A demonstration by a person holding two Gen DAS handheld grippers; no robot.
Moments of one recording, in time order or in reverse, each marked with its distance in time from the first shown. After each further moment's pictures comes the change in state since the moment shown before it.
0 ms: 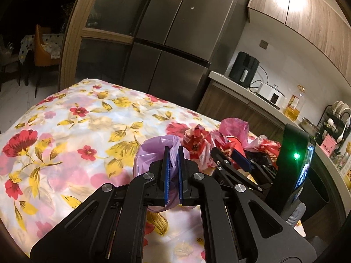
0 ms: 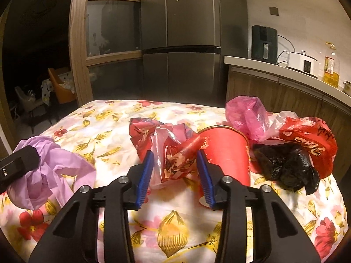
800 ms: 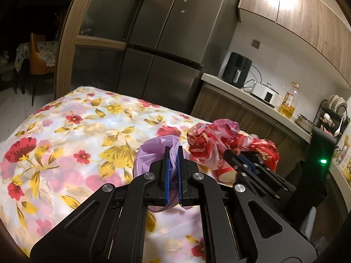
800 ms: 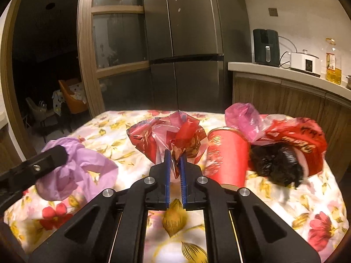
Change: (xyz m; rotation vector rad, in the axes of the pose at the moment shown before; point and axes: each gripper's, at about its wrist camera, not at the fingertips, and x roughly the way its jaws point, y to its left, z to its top) left arm -0.016 -0.022 0.000 0.048 -0.030 -0.021; right arm -0.056 -0.017 0.001 0.053 -0.077 0.068
